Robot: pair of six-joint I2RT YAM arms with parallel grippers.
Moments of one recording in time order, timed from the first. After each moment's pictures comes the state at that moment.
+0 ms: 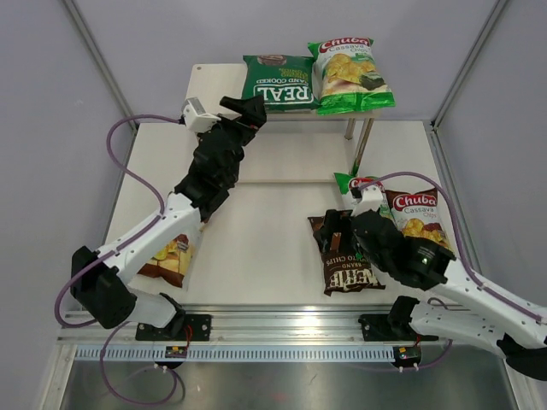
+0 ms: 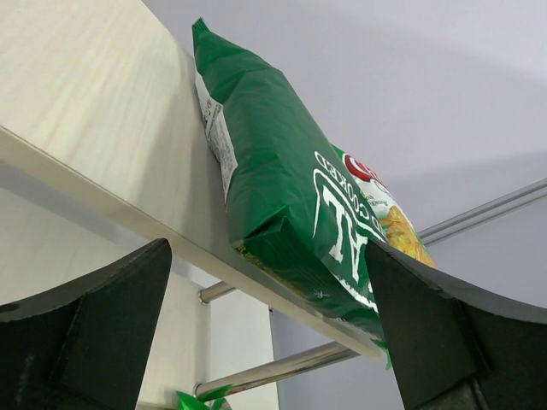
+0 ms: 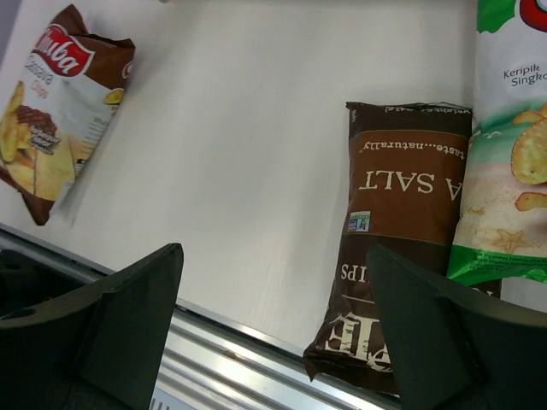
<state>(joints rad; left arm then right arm) -0.66 1.42 1.27 0.29 -0.61 -0.92 1.03 0.78 0.92 -0.69 0.45 0.68</state>
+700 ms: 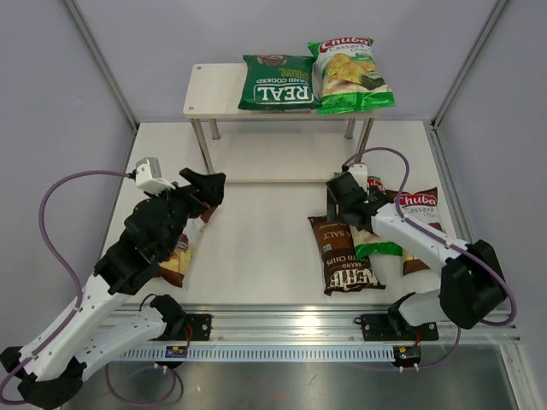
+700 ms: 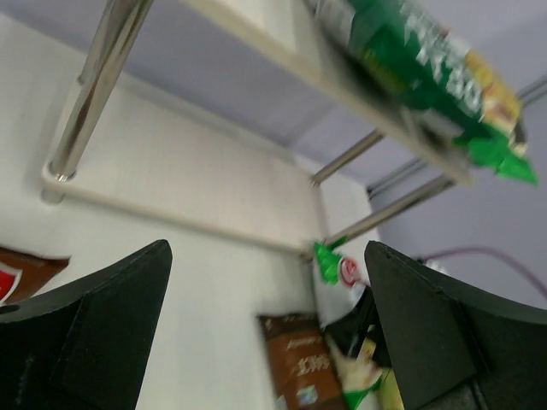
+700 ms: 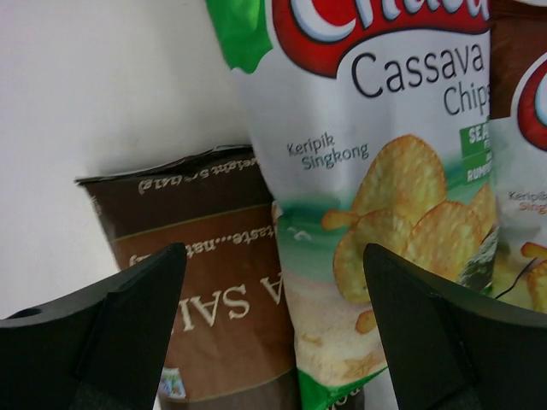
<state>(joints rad) -0.73 0.73 0.96 -0.28 -0.56 -0.72 0.58 1.35 0.95 -0.57 0.47 0.49</state>
